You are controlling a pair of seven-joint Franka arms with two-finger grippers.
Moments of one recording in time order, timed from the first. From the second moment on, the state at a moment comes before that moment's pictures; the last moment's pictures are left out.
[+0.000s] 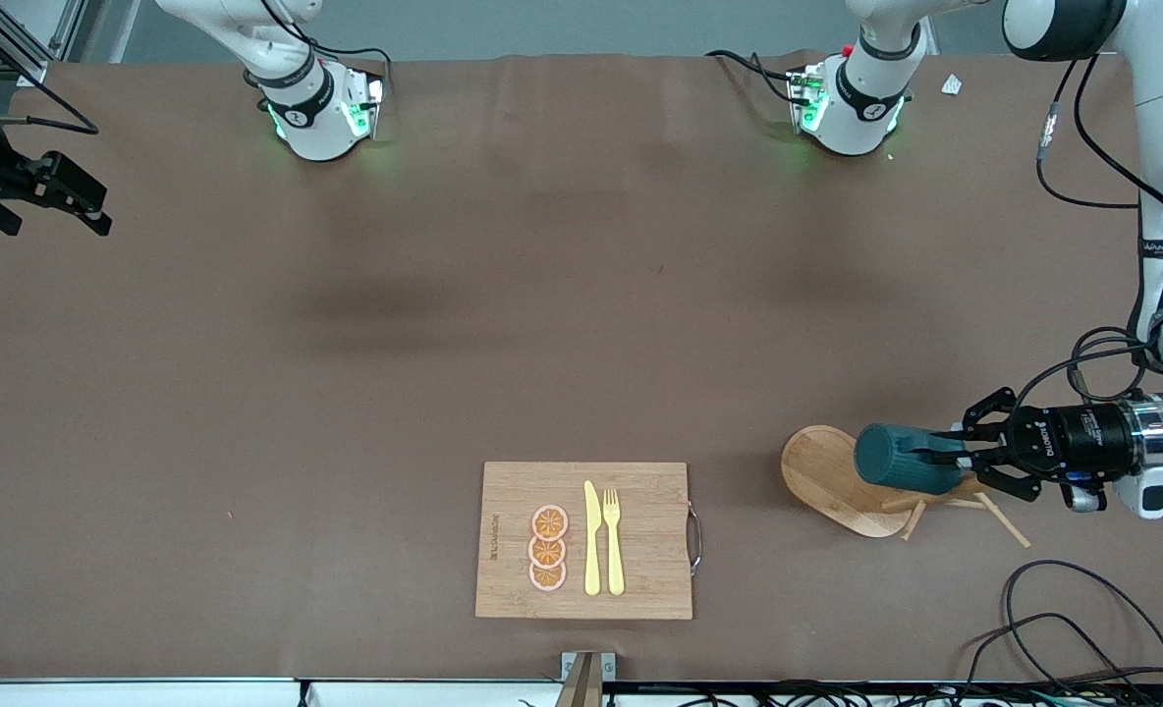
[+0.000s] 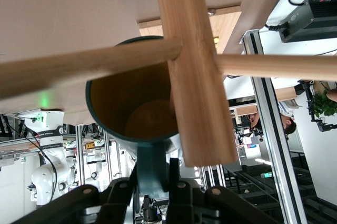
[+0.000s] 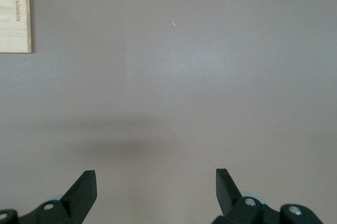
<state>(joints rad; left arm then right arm) 0.19 0.70 0.04 -1.30 -1.19 1.52 -0.90 -0.08 -0.20 0.05 -1.78 -0.03 1.64 -0.03</state>
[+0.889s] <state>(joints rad) 0.19 0.70 0.05 -1.28 -1.19 1.53 -0.90 -0.08 -0.20 0.05 -1.78 -0.03 1.63 -0.03</state>
